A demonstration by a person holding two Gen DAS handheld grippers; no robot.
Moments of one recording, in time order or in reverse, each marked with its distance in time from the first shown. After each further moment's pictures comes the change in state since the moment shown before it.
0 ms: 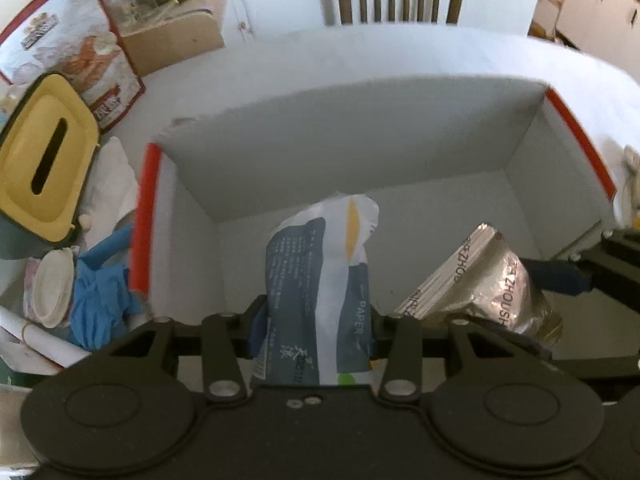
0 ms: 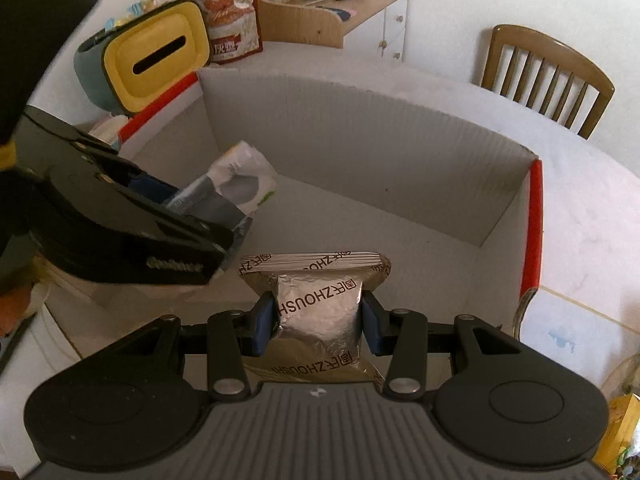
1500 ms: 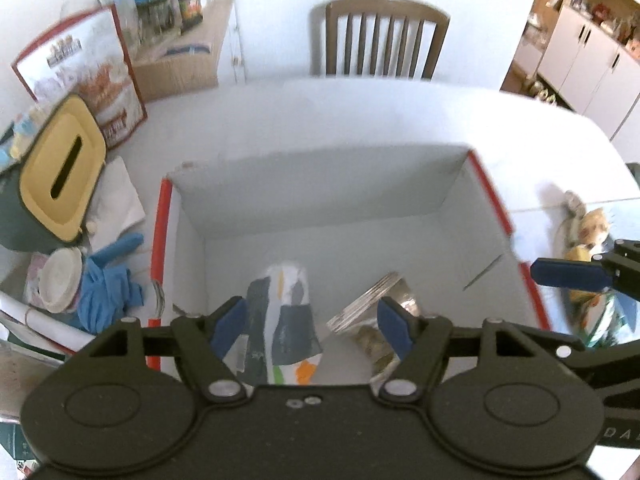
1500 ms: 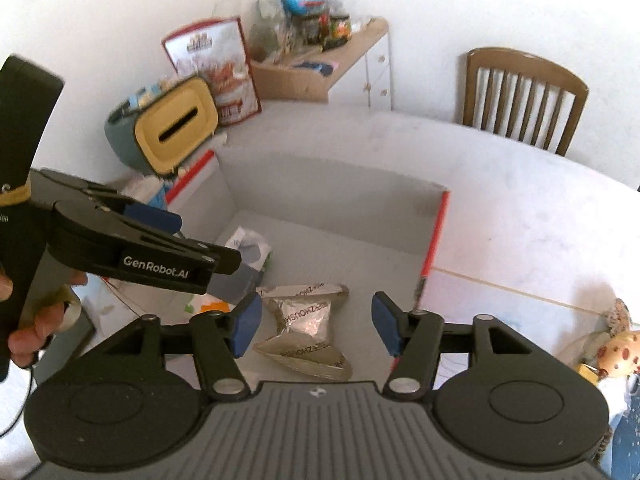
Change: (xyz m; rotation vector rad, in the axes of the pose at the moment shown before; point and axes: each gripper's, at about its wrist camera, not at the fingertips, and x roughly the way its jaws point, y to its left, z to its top) left arm -0.086 0.015 -0.002 -0.053 -0.125 -0.105; right arm -0.111 -0.035 -0.006 0.096 -0.123 0.062
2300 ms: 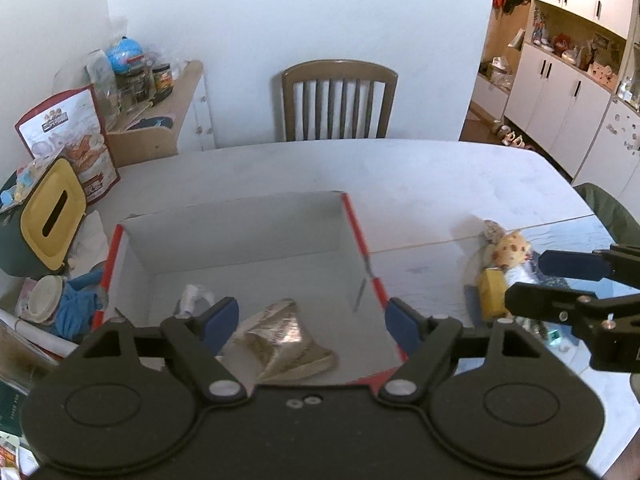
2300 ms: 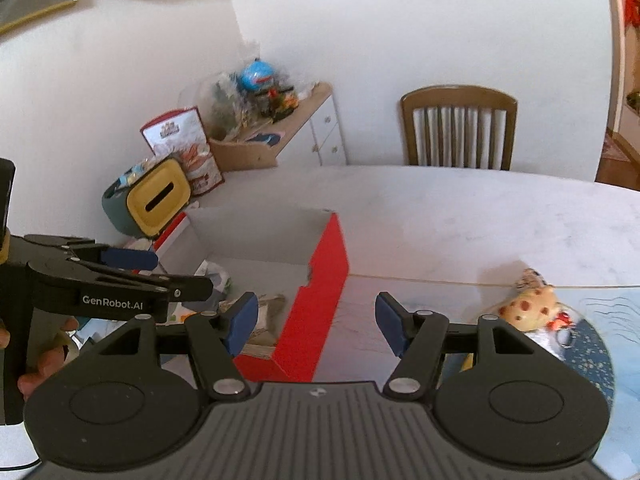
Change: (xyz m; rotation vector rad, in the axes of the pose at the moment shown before) left arm -0.071 -0.093 -0.033 0.046 -0.202 -0.037; right arm -0.120 -0.075 -0.063 0.138 -0.212 -0.033
